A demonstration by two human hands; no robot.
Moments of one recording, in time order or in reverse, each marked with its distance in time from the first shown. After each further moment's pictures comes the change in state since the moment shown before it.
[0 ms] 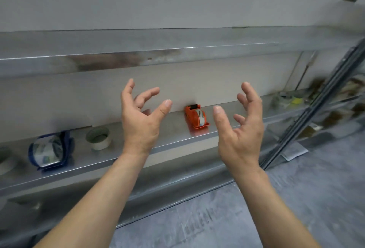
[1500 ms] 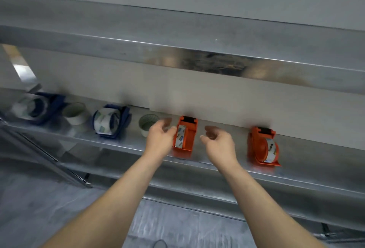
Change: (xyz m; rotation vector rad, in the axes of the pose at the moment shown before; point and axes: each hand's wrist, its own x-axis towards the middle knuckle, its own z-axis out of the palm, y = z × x) left_hand 0.060 -0.135 -0.061 0.402 0.332 -0.558; right_hand 0.022 0.128 0.206 -0.090 -0.926 0.498
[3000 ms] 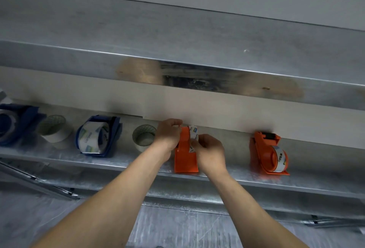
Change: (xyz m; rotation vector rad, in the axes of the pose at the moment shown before) left_hand 0.086 0.009 0.022 -0.029 -0.210 -0.276; right_hand 0.052 0.011 0.063 0.032 0.095 0.022
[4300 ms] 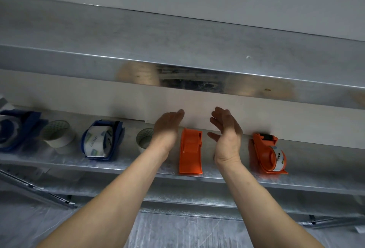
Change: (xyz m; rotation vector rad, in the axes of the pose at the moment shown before) left_hand -0.030 0.027 -0.022 -0.025 0.022 0.179; right_hand -0.017 -0.072 -0.023 0.635 0.277 -0.052
